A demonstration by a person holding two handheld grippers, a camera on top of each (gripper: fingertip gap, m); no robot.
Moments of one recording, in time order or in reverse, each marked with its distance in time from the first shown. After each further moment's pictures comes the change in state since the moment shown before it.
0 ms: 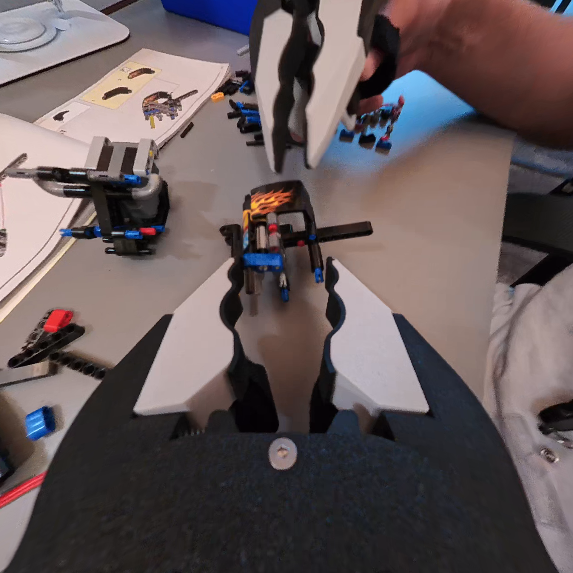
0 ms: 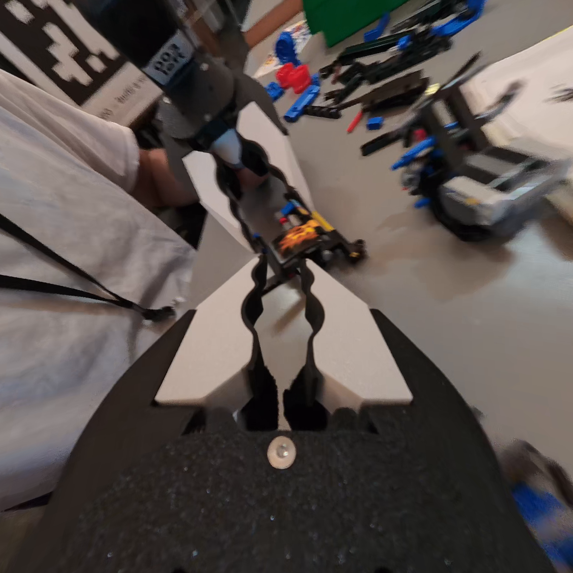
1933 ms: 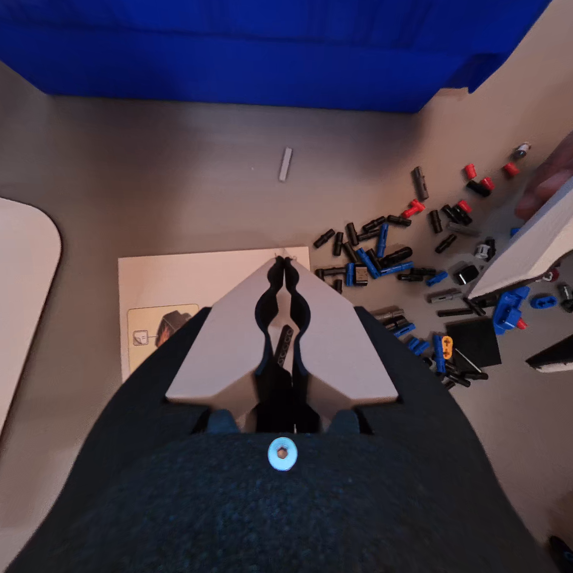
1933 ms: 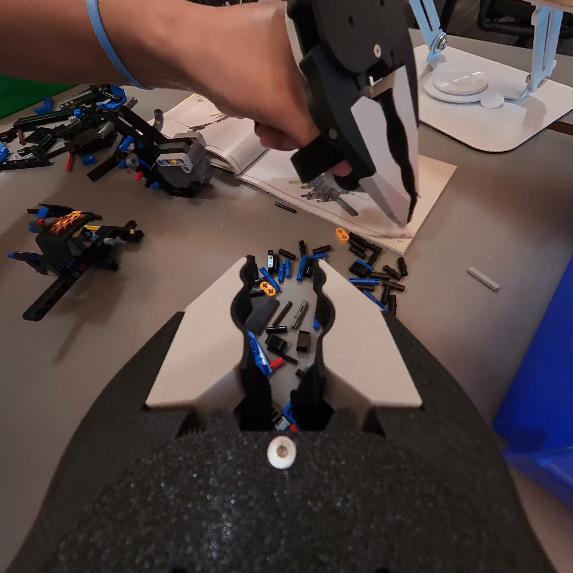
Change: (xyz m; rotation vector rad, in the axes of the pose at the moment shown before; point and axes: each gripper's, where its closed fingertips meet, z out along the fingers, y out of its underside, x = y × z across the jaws) left arm -0.087 -0.129 0.249 -0.408 0.318 0.310; right arm 0.073 0.042 -0.138 0.249 0.945 0.089
